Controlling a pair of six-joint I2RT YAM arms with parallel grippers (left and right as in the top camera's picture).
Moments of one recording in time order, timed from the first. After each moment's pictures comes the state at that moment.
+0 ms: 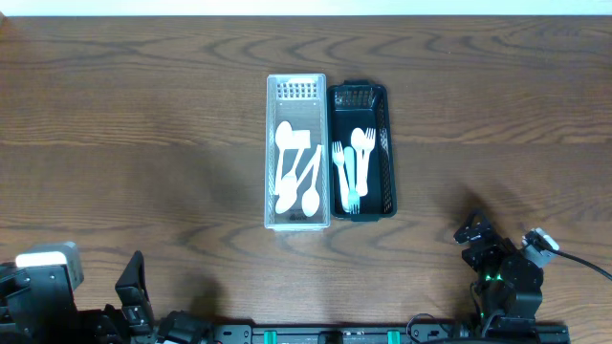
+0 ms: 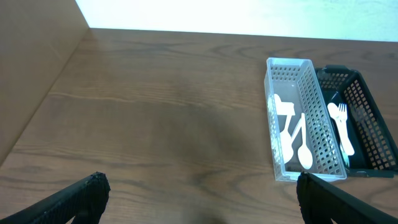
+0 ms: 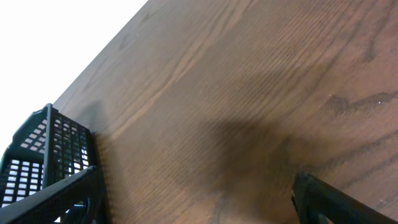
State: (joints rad) left arm -0.30 0.68 1.71 -1.60 -0.30 -0.20; right arm -0.05 0.02 0.17 -0.64 0.18 0.78
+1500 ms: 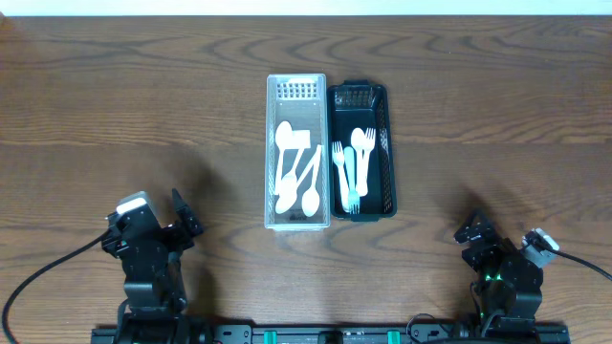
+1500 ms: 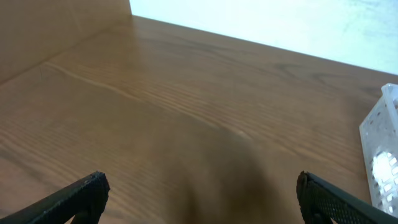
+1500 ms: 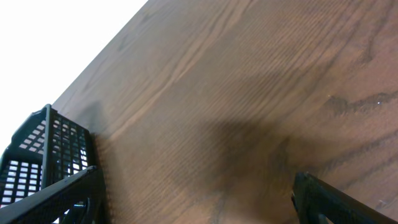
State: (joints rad) left arm -0.04 0.27 0.31 -0.40 -0.38 -0.21; right arm -0.05 0.01 0.16 -0.64 0.18 0.78
